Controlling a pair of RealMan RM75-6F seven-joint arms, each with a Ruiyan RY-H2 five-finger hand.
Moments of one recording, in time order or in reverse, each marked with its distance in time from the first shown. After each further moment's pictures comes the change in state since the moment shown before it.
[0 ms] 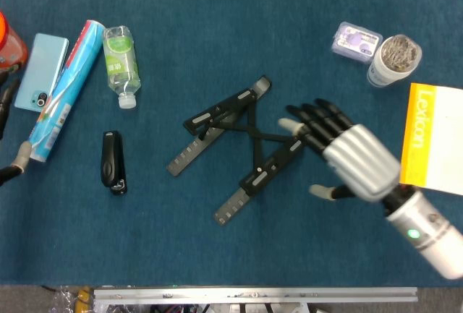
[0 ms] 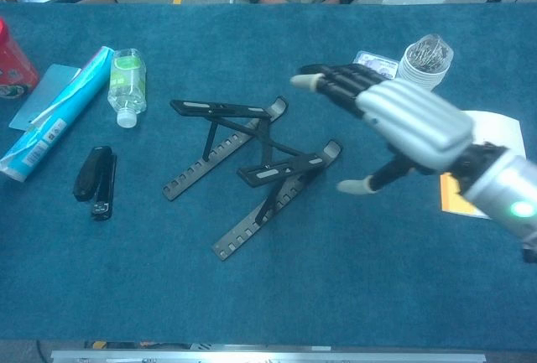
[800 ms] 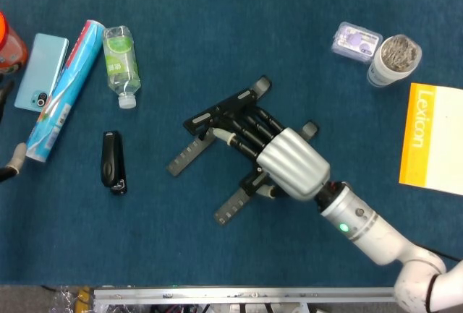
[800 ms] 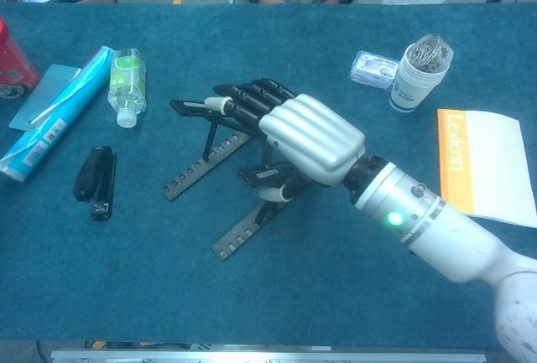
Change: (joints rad) left arm -0.005 0.019 0.006 0.014 -0.013 -0.030 -0.059; right arm 0.123 -0.341 0.038 0.272 -0.005 -0.005 -0.085
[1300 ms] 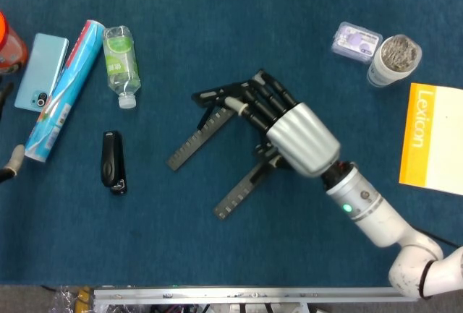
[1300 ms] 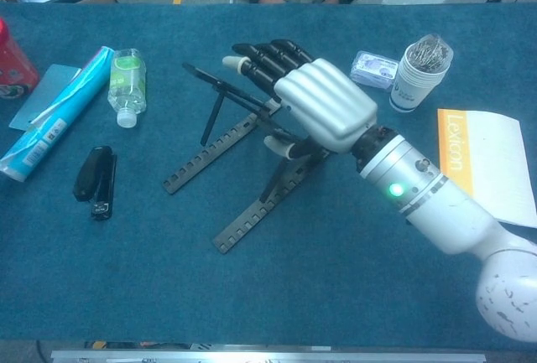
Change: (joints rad) left arm -0.002 0.006 0.007 0.020 0.001 -0.012 -0.025; right arm 0.022 -0.011 0.049 0.087 0.014 0.083 -0.023
